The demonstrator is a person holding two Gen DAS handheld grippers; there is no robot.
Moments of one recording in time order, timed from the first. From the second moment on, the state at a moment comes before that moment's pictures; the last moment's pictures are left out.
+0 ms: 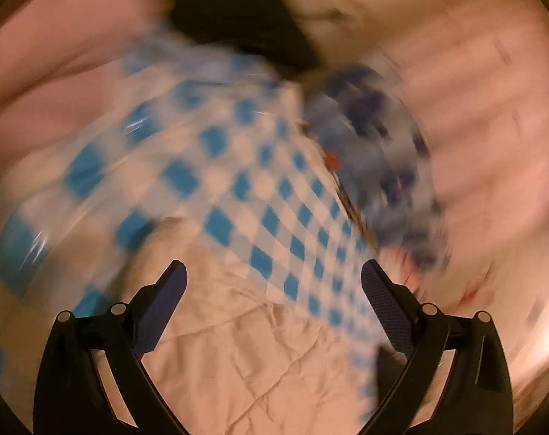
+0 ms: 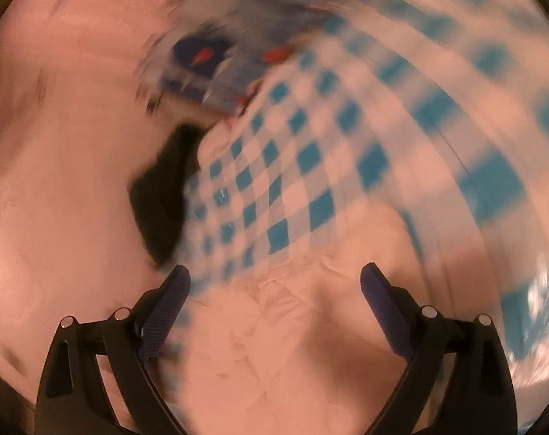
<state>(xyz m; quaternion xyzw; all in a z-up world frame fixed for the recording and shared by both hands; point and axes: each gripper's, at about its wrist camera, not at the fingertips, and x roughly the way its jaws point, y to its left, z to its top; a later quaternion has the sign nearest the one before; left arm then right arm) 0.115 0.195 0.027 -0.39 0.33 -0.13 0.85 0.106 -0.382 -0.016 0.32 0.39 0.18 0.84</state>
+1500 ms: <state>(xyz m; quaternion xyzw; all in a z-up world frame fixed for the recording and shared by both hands) 0.049 0.085 -0.044 -0.14 0.37 -0.11 0.91 0.029 -0.314 -0.062 0.21 0.37 0.14 0.89</state>
